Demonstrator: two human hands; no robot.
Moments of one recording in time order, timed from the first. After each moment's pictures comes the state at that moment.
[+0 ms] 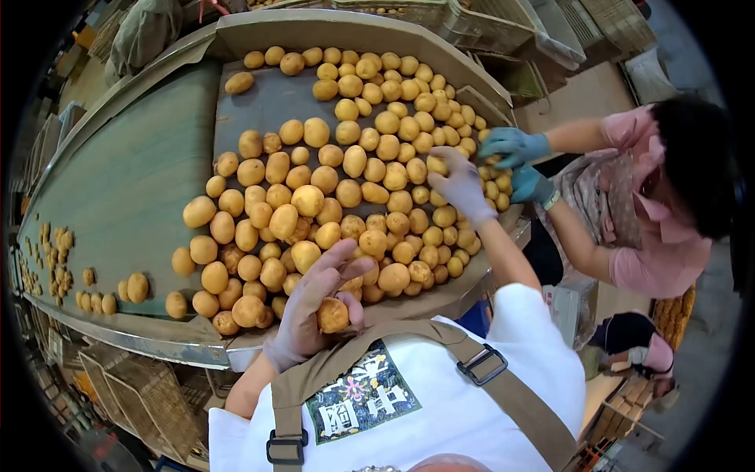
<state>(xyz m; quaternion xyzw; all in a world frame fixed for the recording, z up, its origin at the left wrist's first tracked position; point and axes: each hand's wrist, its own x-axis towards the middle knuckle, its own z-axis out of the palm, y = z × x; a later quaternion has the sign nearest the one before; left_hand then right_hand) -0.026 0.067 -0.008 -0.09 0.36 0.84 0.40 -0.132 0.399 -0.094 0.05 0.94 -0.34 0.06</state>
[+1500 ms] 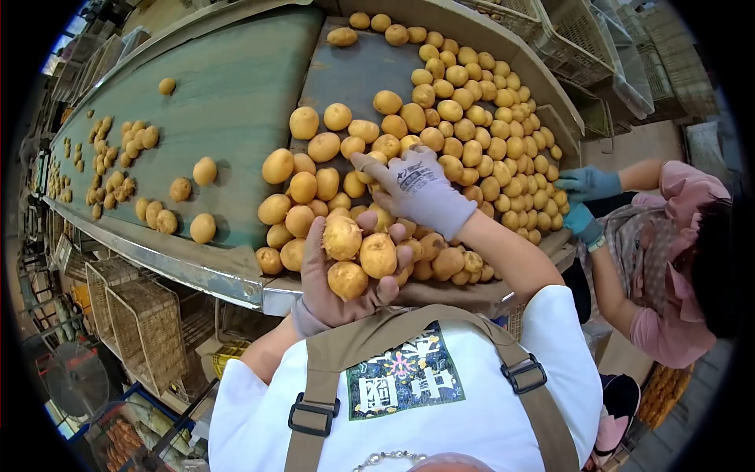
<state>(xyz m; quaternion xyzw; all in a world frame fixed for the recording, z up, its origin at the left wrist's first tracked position) -0.005 0.035 -0.020 -0.20 -0.17 0.91 0.32 -0.136 0.202 -0.055 -0.33 0.93 -0.08 0.13</state>
